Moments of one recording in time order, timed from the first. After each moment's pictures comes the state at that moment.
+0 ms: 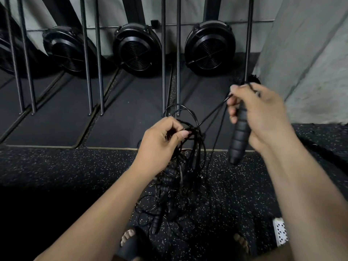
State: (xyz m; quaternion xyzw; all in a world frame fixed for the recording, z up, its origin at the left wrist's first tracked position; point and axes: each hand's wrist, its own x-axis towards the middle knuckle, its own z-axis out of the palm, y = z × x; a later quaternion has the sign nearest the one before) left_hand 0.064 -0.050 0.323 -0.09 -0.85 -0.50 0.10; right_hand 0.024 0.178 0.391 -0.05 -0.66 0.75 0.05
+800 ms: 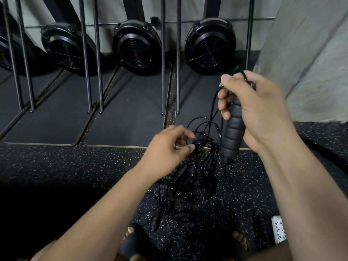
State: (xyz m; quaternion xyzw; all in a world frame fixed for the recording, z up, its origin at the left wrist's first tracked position) left_hand 0.065 -0.046 0.306 -0.13 -0.90 -0.43 0.02; right_hand 0.045 0.160 0.415 0.04 -0.66 0.75 0.05
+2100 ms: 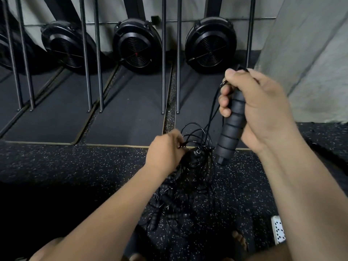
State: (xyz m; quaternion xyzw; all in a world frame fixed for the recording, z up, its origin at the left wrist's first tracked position) left_hand 0.045 -0.038 0.265 -0.02 -0.95 -0.29 0.05; right_hand 0.048 0.152 0.422 0.03 -0.59 0.81 0.02
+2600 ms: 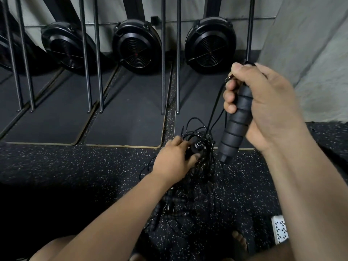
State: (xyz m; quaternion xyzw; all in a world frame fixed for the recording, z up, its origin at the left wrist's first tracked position) left_hand 0.054 -0.021 0.241 -0.10 -0.97 -0.22 0.00; right_hand 0.052 0.158 0.433 0.04 -0.58 0.81 0.03
